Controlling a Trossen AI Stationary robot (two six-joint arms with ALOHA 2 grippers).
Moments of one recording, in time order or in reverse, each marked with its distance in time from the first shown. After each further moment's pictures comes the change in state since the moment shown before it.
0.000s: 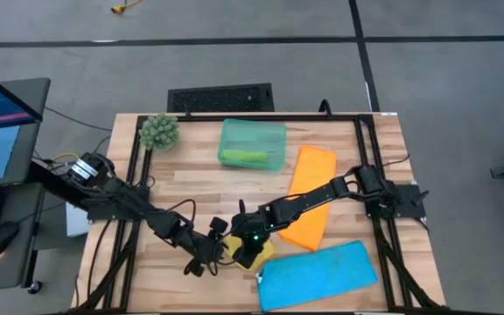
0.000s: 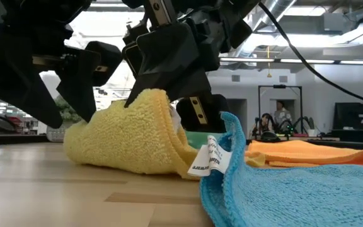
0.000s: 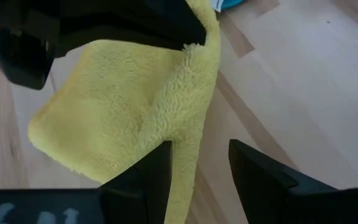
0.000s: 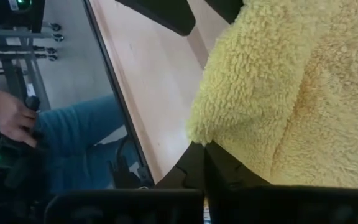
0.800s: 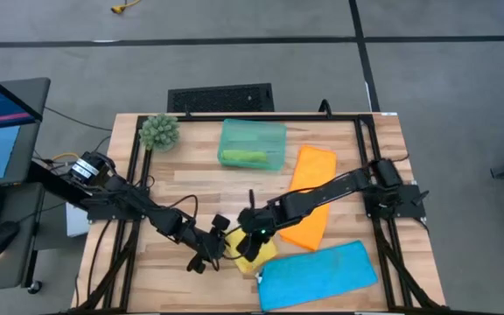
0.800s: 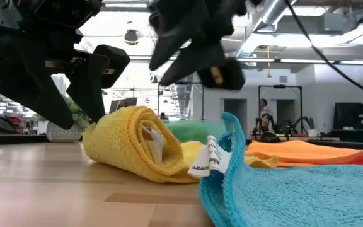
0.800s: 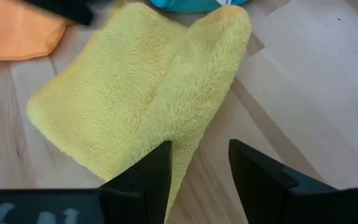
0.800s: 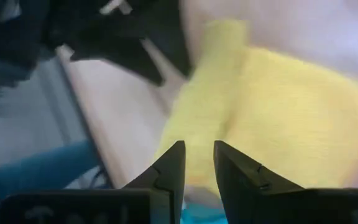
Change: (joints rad) left arm 0.040 0.000 0.000 0.003 0.035 0.039; right arm 0.021 -0.168 0.000 -0.226 0.307 -0.009
